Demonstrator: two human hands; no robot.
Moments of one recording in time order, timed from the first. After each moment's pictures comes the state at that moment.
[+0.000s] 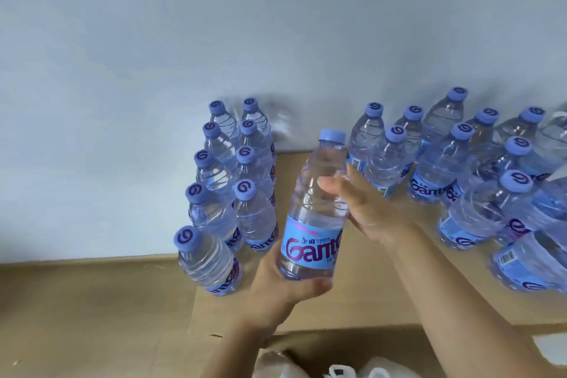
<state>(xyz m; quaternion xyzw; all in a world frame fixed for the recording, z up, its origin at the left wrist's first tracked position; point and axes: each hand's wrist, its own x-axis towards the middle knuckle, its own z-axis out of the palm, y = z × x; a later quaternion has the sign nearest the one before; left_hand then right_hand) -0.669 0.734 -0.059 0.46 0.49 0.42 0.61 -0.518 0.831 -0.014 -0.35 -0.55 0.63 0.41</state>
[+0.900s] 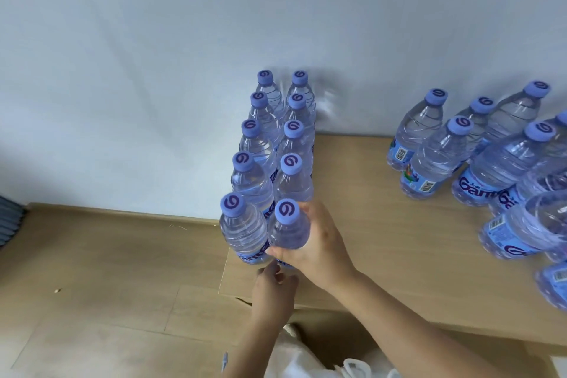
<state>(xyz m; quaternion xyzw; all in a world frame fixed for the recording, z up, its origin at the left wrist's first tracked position) -0.709 0.701 -0.158 0.33 0.76 0.33 0.45 -0.615 0.763 -0.090 -0.48 -0.70 0.39 0.36</state>
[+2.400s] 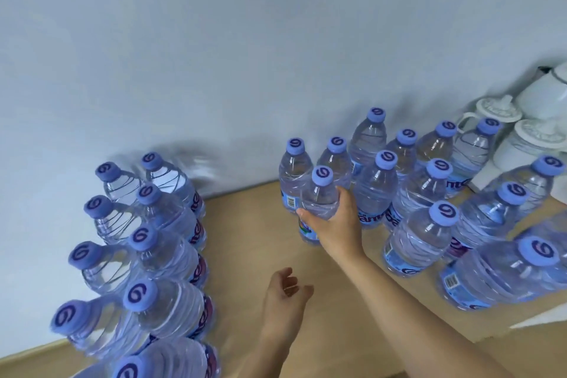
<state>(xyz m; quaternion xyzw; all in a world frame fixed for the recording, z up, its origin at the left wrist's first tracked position) -0.562 0.827 -0.134 0.39 0.65 0.30 0.58 -0.437 0.902 -0.105 -0.69 -0.44 0.27 0.51</state>
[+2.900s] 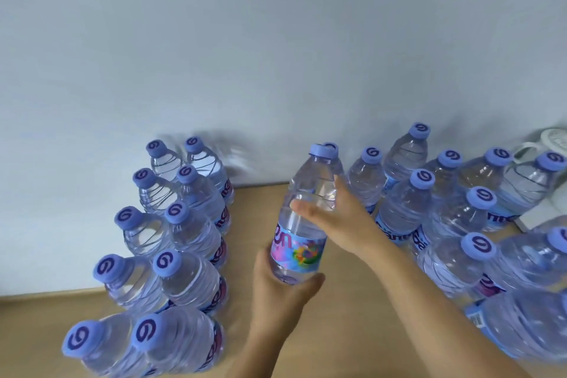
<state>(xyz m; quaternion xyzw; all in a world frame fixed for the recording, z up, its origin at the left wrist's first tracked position) -0.571 0.827 -0.080 0.43 0.59 0.51 0.45 -0.449 0.903 -0.019 -0.50 -0.56 0.52 0.40</state>
